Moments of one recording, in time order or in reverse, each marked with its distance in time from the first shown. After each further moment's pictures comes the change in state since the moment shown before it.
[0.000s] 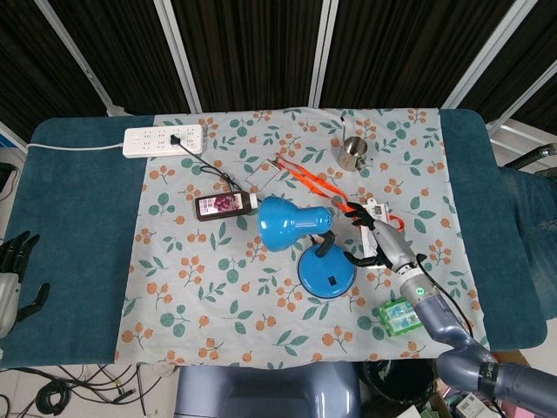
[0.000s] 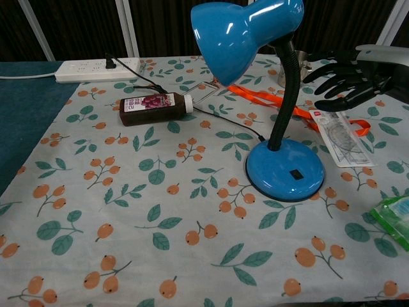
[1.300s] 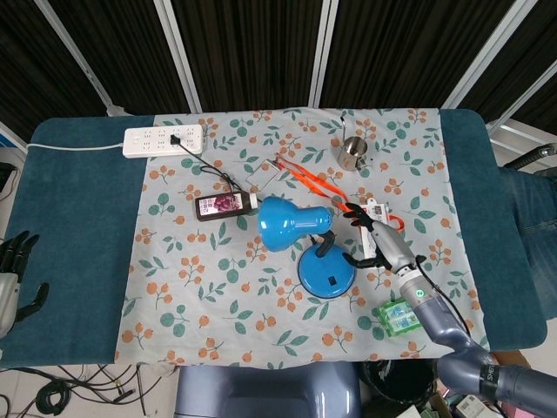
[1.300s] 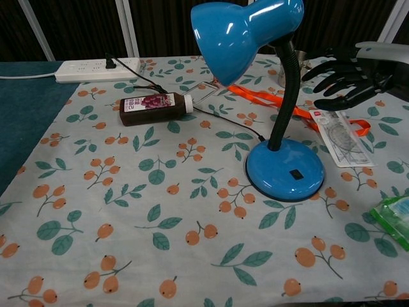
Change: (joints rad) left arm 0.001 0.000 0.000 0.003 0.003 0.003 -0.001; right arm -0.001 0.011 -0.012 -0.026 -0.019 0.022 -0.011
